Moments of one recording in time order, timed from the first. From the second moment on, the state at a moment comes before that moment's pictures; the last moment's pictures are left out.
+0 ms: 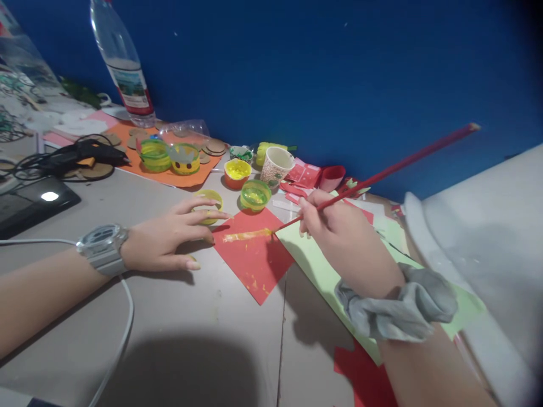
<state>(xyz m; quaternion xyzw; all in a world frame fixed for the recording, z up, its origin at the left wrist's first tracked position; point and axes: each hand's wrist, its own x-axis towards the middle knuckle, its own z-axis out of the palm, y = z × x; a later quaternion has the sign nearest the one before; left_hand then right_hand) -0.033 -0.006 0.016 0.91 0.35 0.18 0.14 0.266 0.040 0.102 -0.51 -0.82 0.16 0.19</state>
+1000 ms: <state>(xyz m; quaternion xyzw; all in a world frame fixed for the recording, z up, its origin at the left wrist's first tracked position) -0.033 -0.004 0.019 0.91 0.34 0.17 0.14 0.247 0.028 0.080 -0.45 -0.80 0.31 0.25</state>
